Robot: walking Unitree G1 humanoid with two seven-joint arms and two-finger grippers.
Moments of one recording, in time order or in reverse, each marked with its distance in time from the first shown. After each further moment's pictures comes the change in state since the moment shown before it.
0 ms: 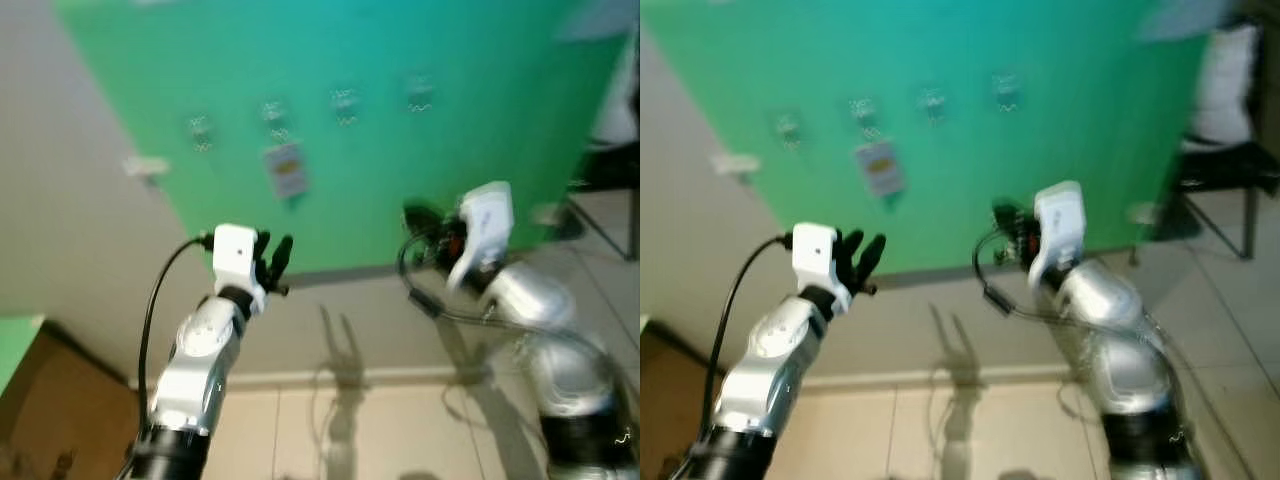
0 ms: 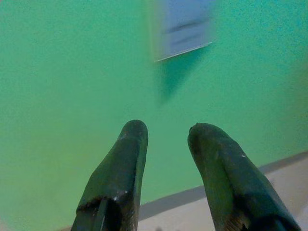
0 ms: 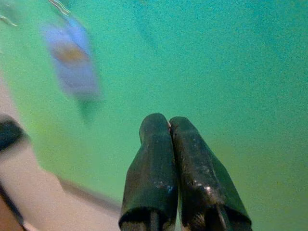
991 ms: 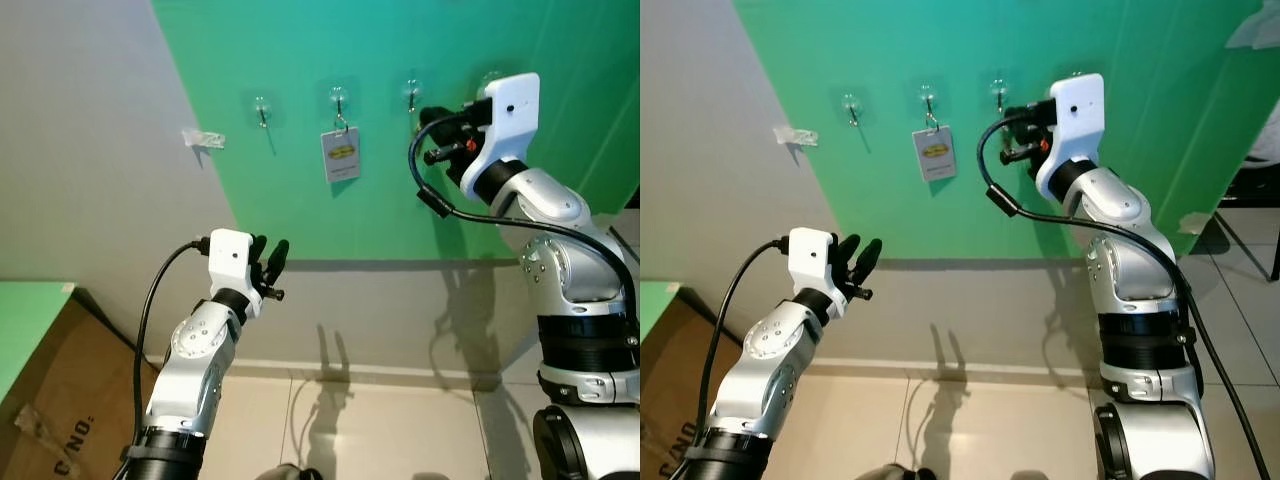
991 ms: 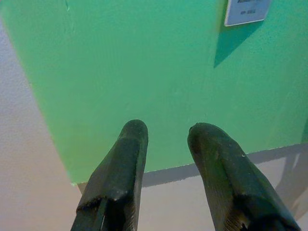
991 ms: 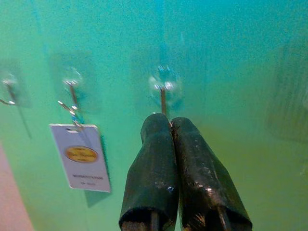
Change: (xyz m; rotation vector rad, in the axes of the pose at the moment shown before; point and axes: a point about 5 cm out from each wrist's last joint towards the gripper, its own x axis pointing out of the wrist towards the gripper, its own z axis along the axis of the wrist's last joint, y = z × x) left arm -0.001 0.001 -0.004 -0.011 0.017 -0.013; right arm 0.036 -0.040 0.063 -0.019 -0.061 -0.194
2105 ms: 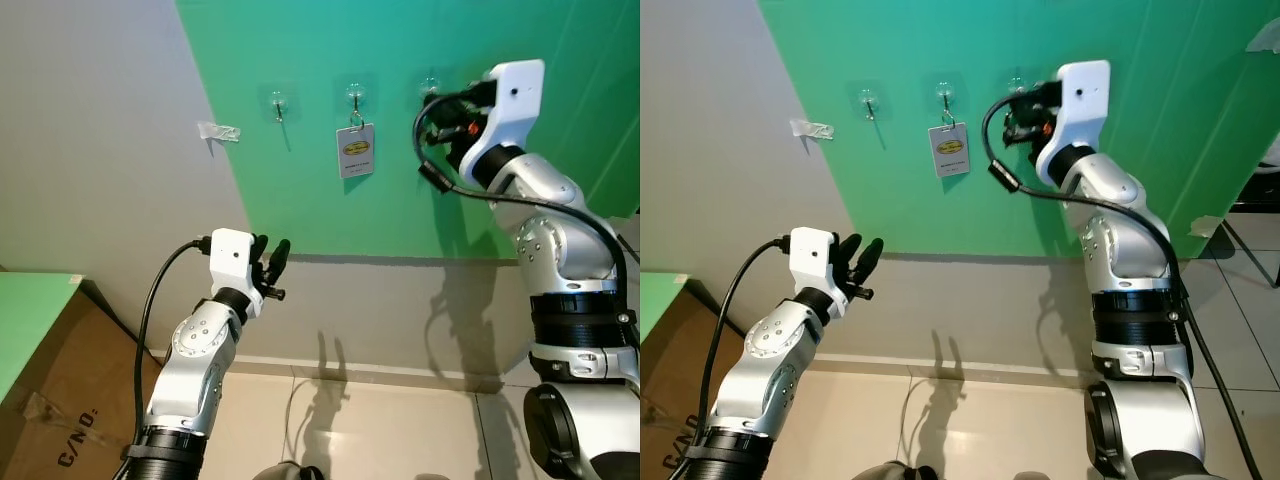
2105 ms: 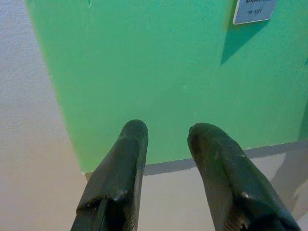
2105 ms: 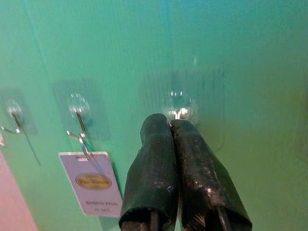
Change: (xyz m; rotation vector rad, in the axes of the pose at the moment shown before) left arm 0.001 -0.001 0.000 -0.001 0.001 -0.007; right arm 0.014 -0.006 0.011 0.090 -0.035 -0.041
